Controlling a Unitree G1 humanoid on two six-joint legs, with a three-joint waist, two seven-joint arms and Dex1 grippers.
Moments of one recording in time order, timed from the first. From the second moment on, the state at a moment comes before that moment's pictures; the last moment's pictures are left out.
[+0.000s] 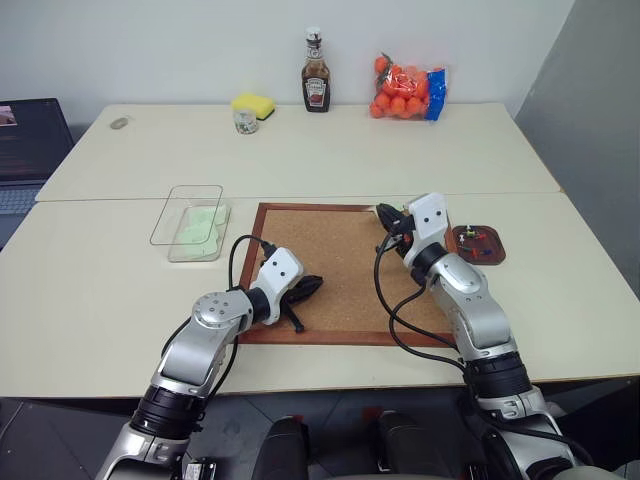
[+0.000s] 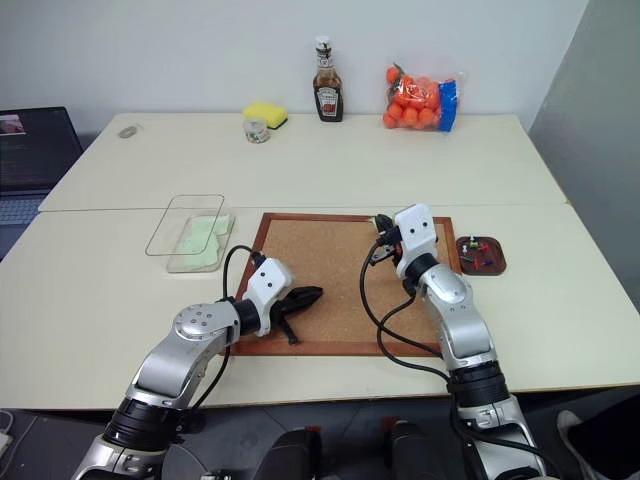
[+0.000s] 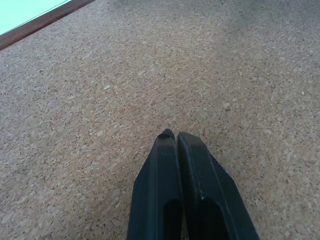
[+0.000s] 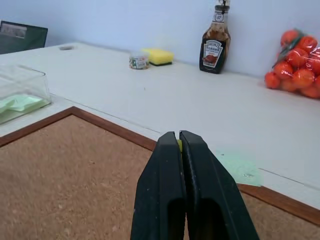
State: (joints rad) left arm -0.27 0.47 -0.18 -0.11 -0.13 0.43 -0.72; right arm -0.46 -0.14 0.10 0.02 0.10 0.21 0.33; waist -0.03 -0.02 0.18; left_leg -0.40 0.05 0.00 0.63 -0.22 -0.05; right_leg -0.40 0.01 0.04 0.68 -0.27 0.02
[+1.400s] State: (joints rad) left arm -0.69 0.37 -0.19 0.43 -0.03 -0.20 -0.78; right arm -0.41 -0.19 0.12 -0.26 0.19 0.45 0.41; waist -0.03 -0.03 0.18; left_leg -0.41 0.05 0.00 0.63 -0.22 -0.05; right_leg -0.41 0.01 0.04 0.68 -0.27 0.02
